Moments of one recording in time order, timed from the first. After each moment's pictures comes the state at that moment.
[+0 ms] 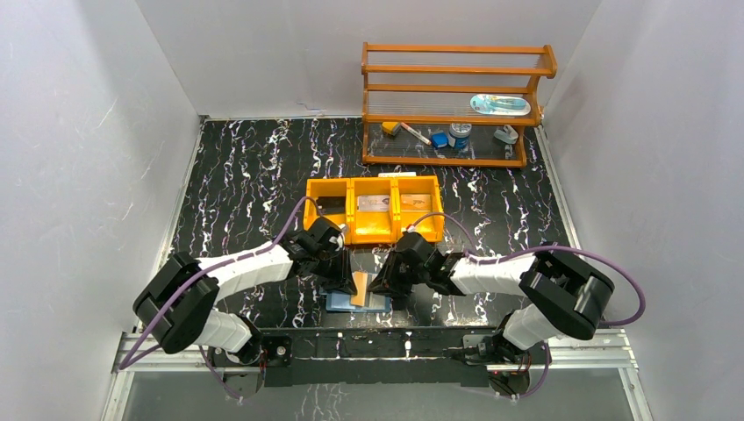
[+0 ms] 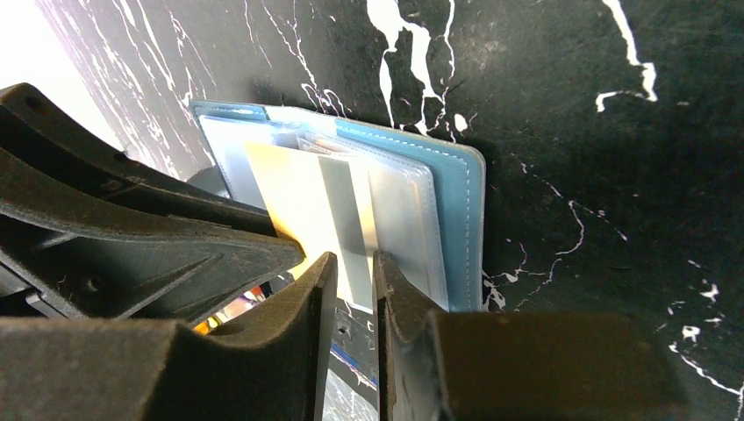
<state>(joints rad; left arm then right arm) -0.76 1.37 0.63 -0.34 0.33 -0.76 0.98 1.46 0.53 0.12 -0.18 1.29</state>
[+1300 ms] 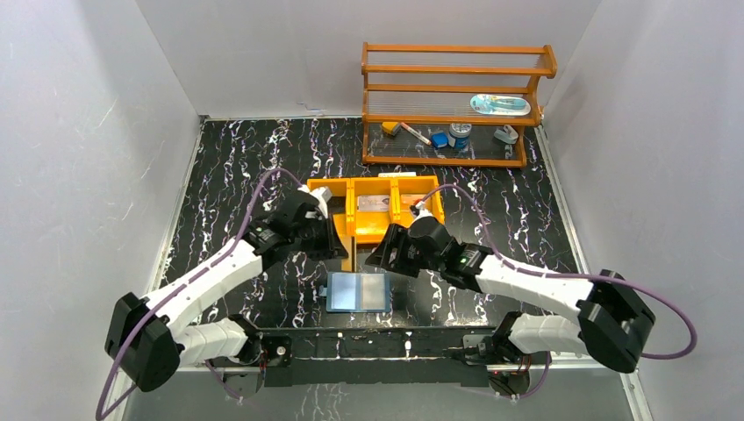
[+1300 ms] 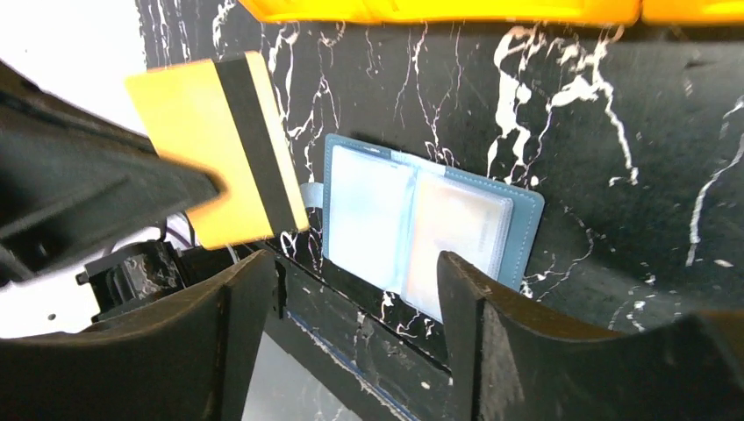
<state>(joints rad) -0.69 1.15 0.82 -0.53 0.21 -0.70 0.95 1.21 0.62 -0.07 -0.06 1.09</state>
